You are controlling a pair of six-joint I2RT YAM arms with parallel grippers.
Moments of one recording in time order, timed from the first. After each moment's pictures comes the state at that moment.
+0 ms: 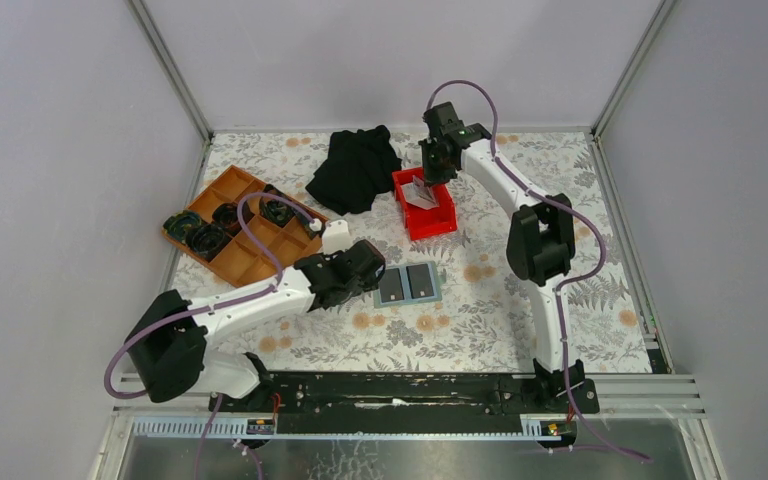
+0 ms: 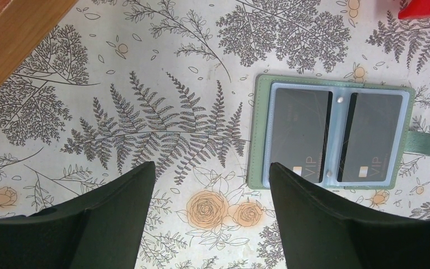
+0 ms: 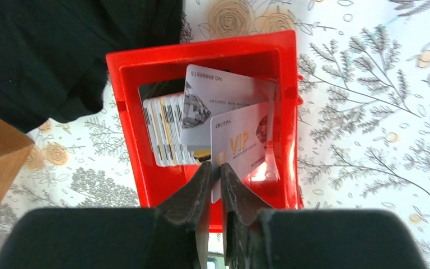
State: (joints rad) left arm -0.89 1.37 0.86 -0.60 -0.52 -1.03; right arm 0.43 2.26 2.08 -0.82 -0.03 0.32
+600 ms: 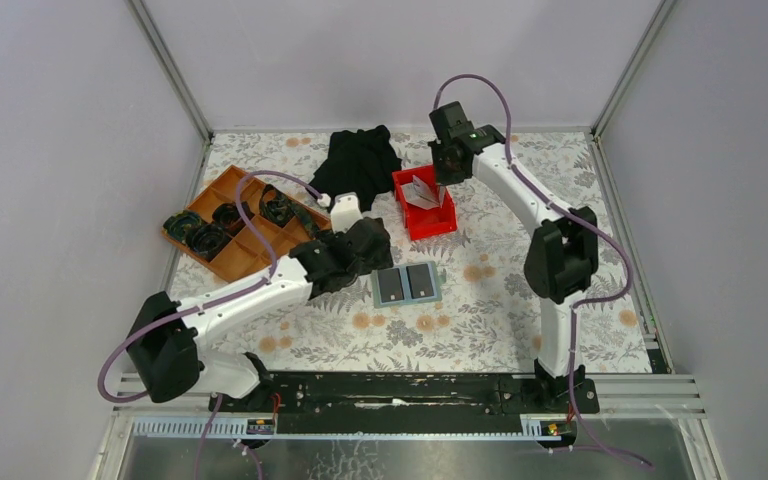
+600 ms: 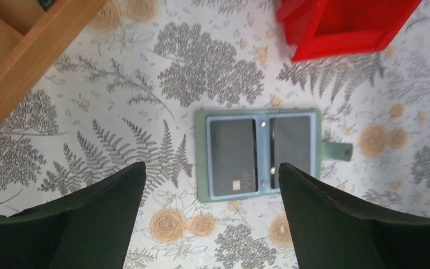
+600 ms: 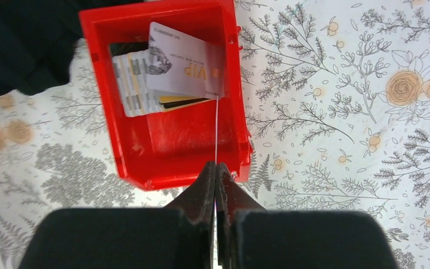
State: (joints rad) left arm -0.88 1.37 1.00 -0.57 -0.52 -0.92; right arm 0.46 2.06 1.93 -0.86 0.17 0.26
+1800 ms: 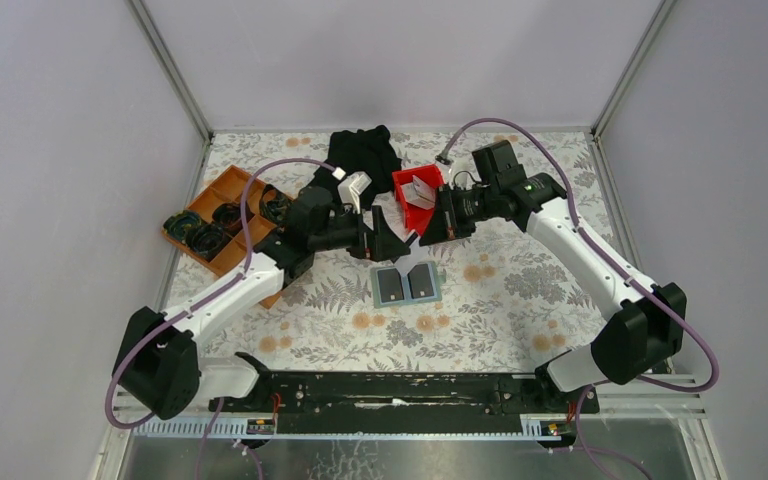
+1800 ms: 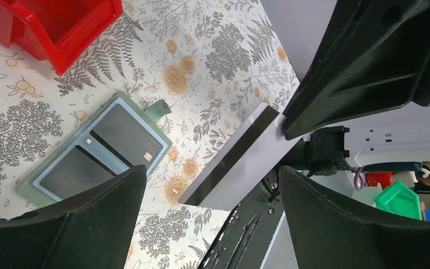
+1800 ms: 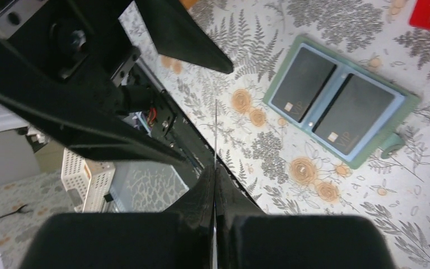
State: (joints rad) left arm -0.56 1.28 0.87 0.02 0.57 -0.59; right arm 0.47 1.46 1.36 -0.79 -0.68 0.32
